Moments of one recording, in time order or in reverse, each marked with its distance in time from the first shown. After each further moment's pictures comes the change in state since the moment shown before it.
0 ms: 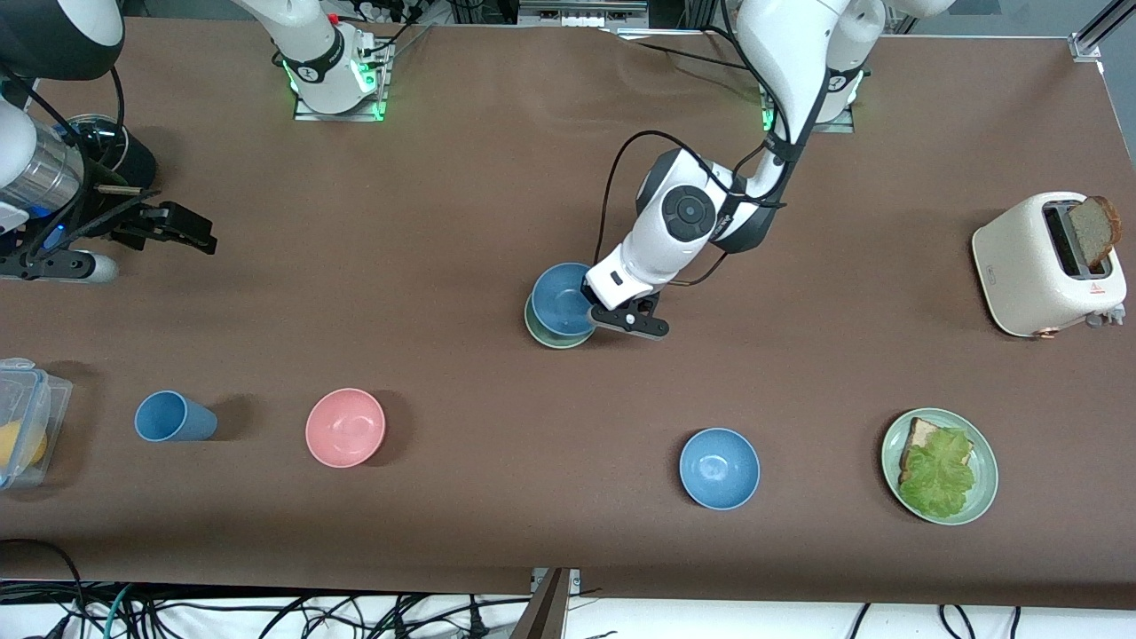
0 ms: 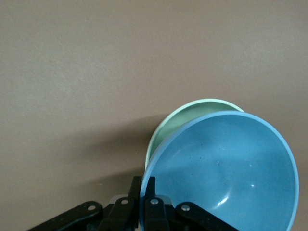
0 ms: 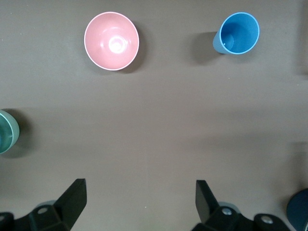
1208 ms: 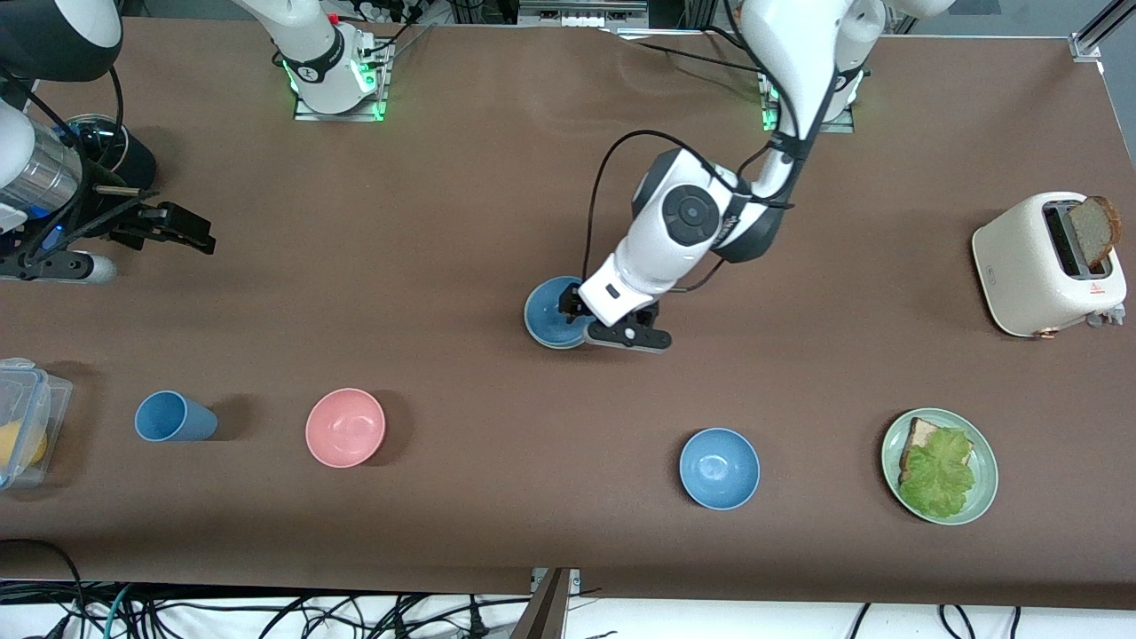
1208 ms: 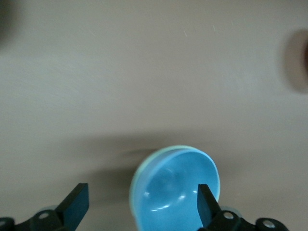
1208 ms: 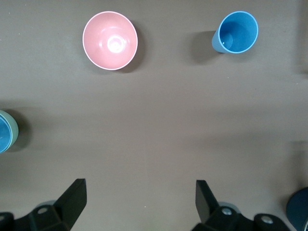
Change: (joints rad) left arm 0.037 -0.025 0.054 0.192 0.046 -0.181 -0.113; right arm 0.000 0.001 -0.004 0.000 0.000 -0.002 0.000
